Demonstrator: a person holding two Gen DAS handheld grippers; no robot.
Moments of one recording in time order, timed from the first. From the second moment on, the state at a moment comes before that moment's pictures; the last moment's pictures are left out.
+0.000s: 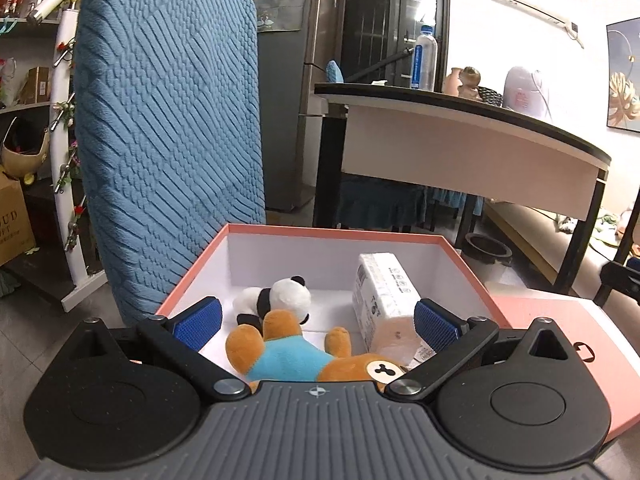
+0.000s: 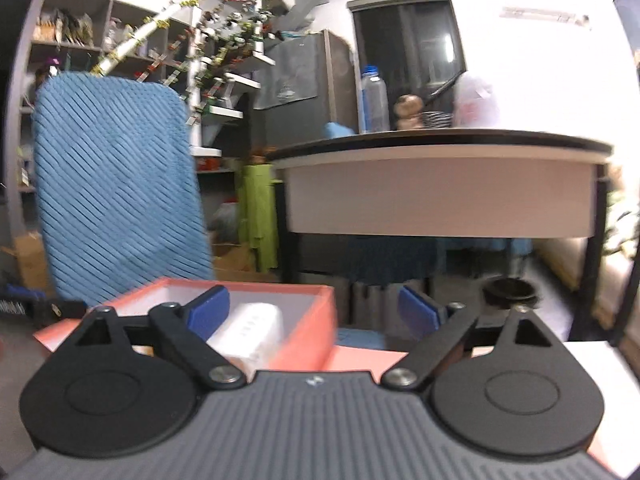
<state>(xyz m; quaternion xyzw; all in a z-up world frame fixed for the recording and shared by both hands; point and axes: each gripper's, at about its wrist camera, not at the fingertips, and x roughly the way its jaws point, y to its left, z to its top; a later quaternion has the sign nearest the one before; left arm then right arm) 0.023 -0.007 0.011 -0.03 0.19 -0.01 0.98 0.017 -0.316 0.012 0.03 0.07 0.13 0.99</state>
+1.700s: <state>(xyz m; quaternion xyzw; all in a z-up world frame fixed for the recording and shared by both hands) -0.100 -0.104 -0.003 0.00 0.19 -0.04 0.98 -0.079 -0.431 -0.026 0.11 0.07 0.06 0.99</state>
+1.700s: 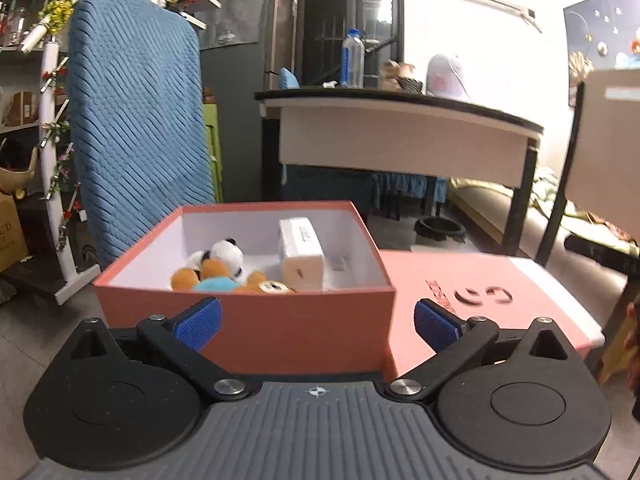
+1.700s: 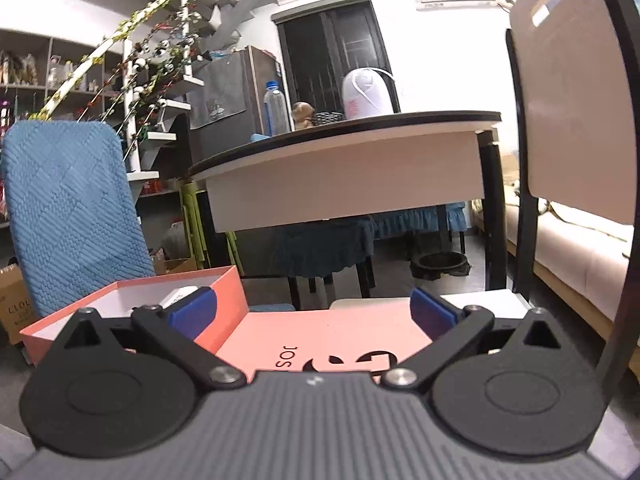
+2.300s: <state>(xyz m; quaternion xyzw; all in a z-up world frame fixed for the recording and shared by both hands) -0.024 -0.138 -0.108 -0.03 0.26 -0.13 0.96 -0.061 -0.490 -0.101 0.12 0.15 0.03 0.98</state>
